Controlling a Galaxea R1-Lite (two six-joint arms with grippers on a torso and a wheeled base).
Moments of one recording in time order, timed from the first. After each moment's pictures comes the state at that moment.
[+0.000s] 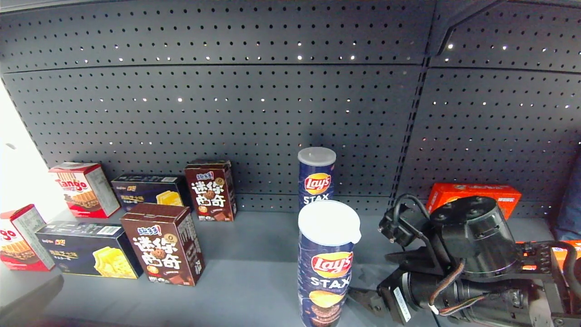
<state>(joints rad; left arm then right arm) -0.14 0.63 -0.53 0.04 -0.09 0.06 0.81 1.59 -0.71 -0.23 -0.13 0.10</state>
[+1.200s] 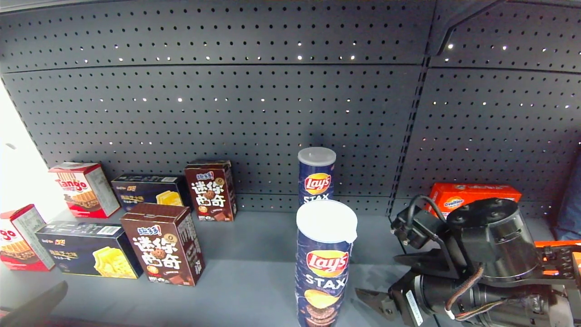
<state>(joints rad) -0.14 0.62 -0.51 0.04 -0.09 0.06 0.79 1.54 -0.67 -0.23 -0.14 0.10</state>
